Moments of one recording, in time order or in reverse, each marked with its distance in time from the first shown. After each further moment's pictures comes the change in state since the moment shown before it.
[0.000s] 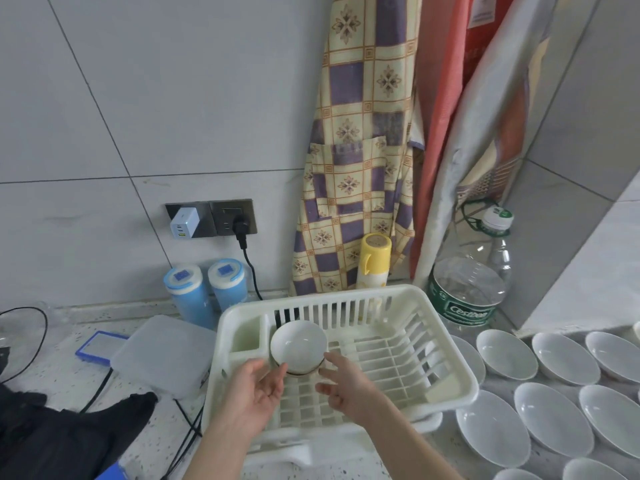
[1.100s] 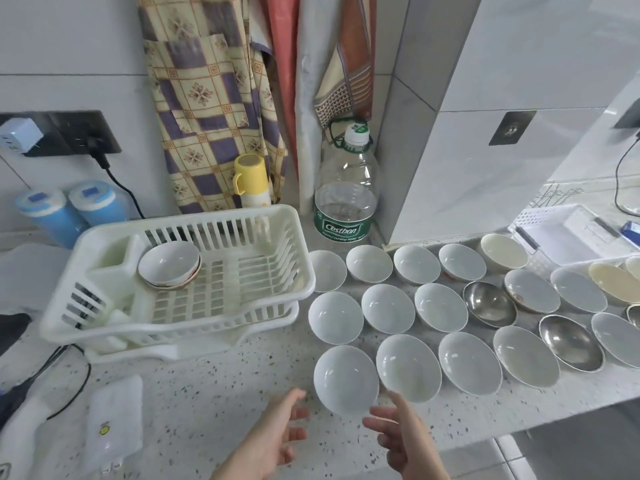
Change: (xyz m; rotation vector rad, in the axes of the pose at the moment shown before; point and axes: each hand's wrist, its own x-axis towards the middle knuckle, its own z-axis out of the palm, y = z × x) left_hand -0.094 -0.314 0.039 0.796 0.074 -0.288; right_hand -0.178 0.134 -0.321 0.179 0.455 0.096
